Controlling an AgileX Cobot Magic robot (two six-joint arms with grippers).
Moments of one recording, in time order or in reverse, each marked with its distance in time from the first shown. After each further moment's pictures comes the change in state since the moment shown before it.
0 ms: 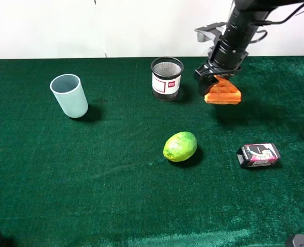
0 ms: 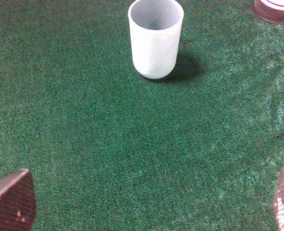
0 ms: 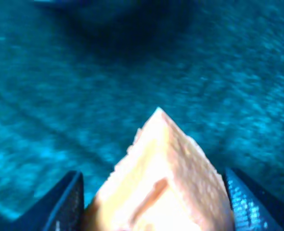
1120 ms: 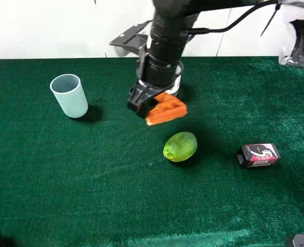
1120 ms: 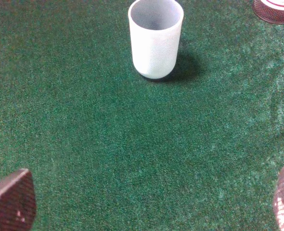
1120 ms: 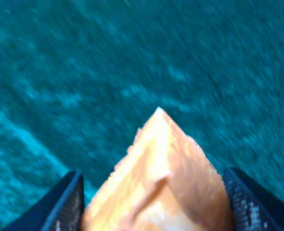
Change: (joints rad) left arm 0.000 0.000 0.000 0.000 0.000 0.000; right arm 0.461 -0.072 0.000 -0.002 -0.031 0.025
